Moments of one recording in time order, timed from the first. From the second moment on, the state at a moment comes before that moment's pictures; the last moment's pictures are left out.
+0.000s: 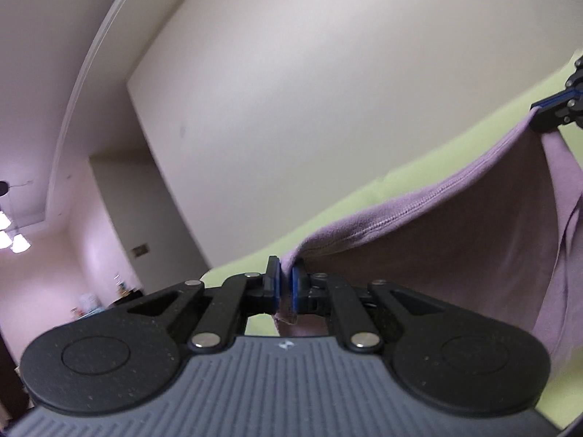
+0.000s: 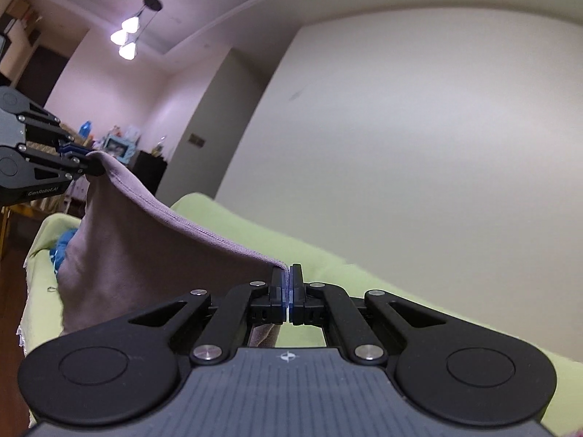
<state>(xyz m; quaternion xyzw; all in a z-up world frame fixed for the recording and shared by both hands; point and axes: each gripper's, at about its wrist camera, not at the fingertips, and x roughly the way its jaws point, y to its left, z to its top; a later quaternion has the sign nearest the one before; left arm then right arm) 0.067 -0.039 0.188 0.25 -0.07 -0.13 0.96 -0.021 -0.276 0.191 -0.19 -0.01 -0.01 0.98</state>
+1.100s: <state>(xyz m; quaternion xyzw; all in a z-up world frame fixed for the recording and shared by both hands) 0.129 -0.228 -0.070 0.12 0.34 -0.26 0.89 0.132 -0.464 0.015 -0.12 0.27 -0.03 0.95</state>
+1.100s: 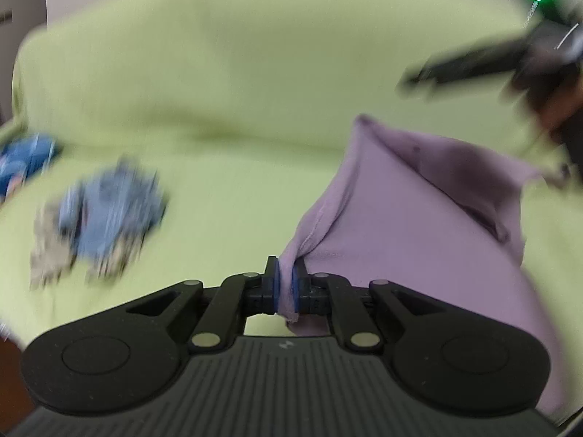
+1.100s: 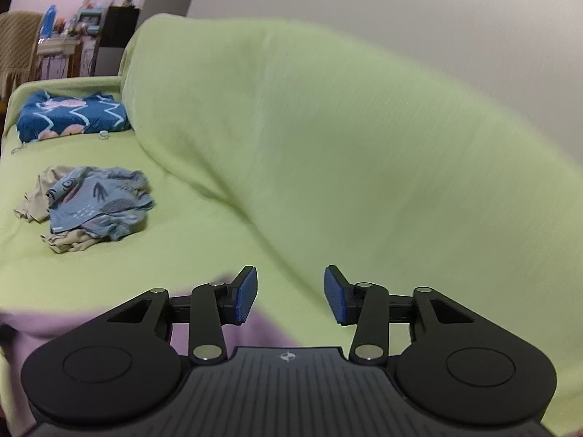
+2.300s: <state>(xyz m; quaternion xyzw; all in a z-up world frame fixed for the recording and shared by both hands) 0.043 -0.150 -0.300 0.78 -0.18 -0.36 0.48 -0.171 -0.323 -0.137 -0.17 0.40 -0.15 0.89</state>
